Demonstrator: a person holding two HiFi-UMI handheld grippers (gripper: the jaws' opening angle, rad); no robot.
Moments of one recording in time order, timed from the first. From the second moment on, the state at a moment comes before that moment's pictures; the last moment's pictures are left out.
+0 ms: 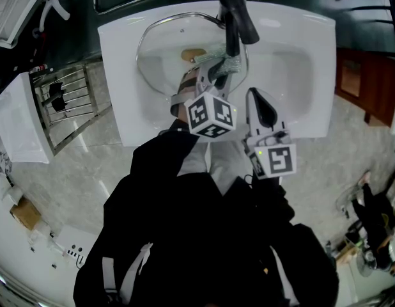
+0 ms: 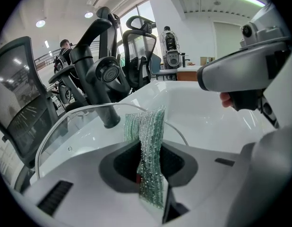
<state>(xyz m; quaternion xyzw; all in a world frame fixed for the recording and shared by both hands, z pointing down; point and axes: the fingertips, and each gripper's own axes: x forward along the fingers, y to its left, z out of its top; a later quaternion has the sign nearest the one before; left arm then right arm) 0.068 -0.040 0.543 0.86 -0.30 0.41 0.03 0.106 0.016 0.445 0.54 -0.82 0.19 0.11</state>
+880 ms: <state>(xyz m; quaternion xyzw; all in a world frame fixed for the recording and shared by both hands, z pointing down) 0.067 -0.009 0.566 0.85 -0.27 0.45 -0.01 0.103 0.028 0.446 0.54 -0.81 0.20 0.10</state>
